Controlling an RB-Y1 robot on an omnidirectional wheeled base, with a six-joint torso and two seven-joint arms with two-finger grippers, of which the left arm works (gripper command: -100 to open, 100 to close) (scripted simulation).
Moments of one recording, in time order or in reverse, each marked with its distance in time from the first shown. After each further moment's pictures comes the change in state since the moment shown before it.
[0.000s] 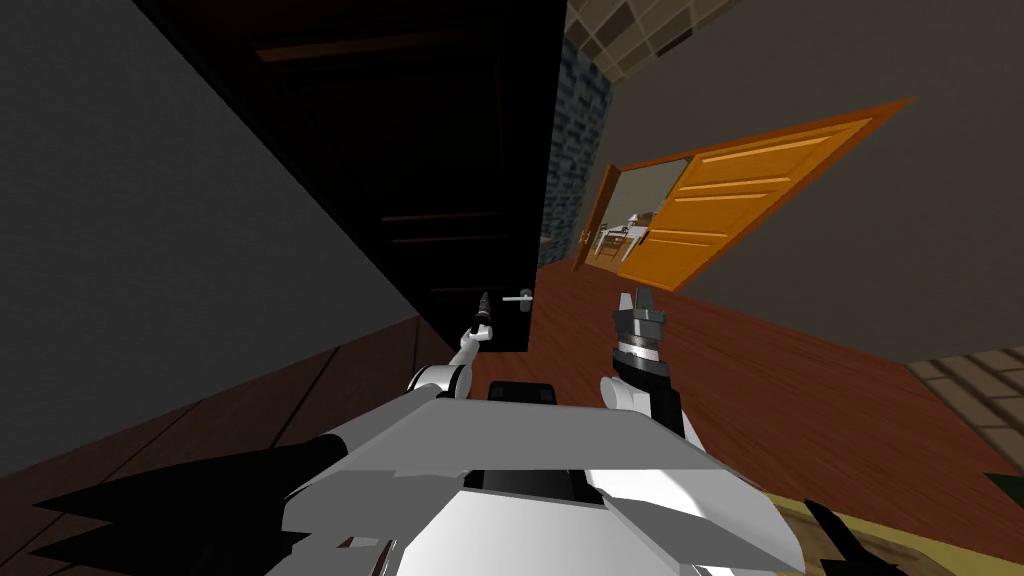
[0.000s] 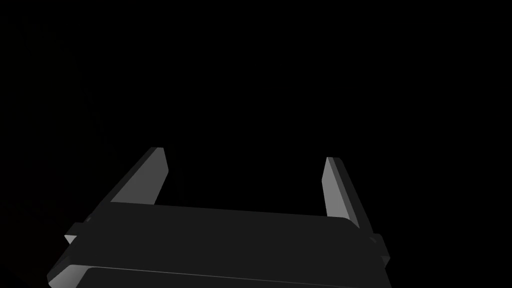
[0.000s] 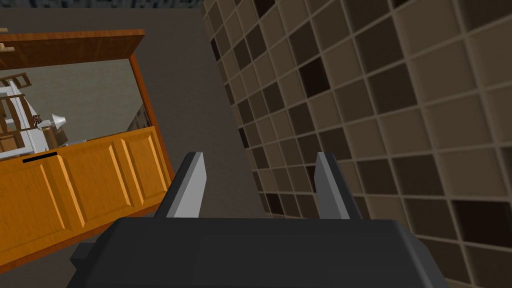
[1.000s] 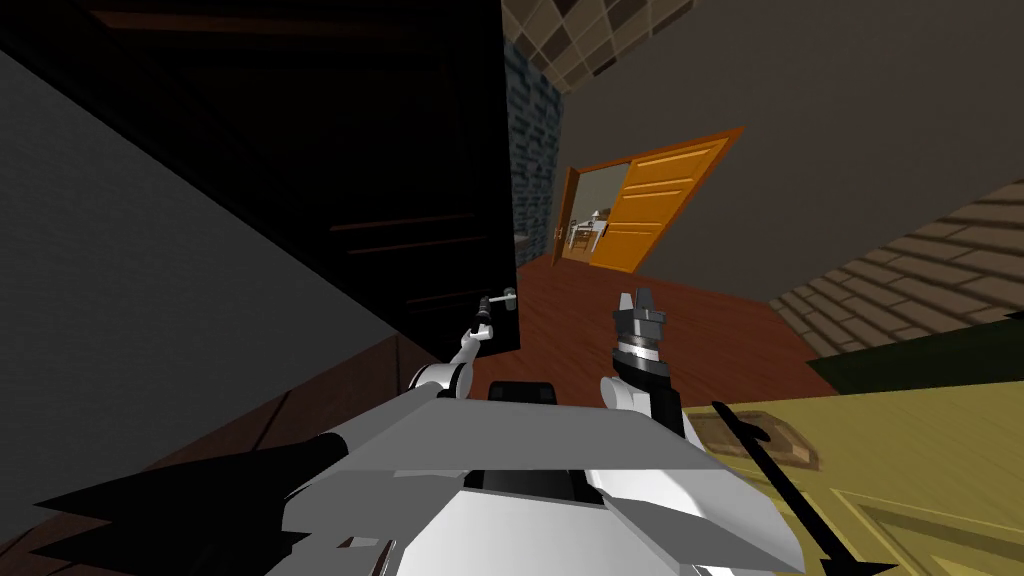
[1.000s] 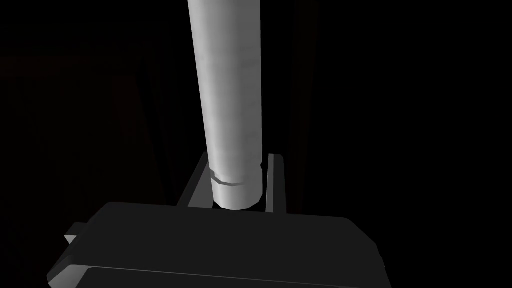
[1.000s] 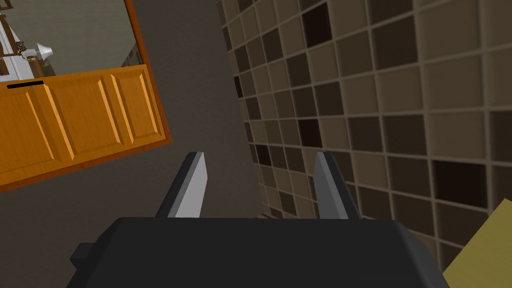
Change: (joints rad) arm -0.018 -0.006 0.017 0.025 0.028 -0.002 -0.012
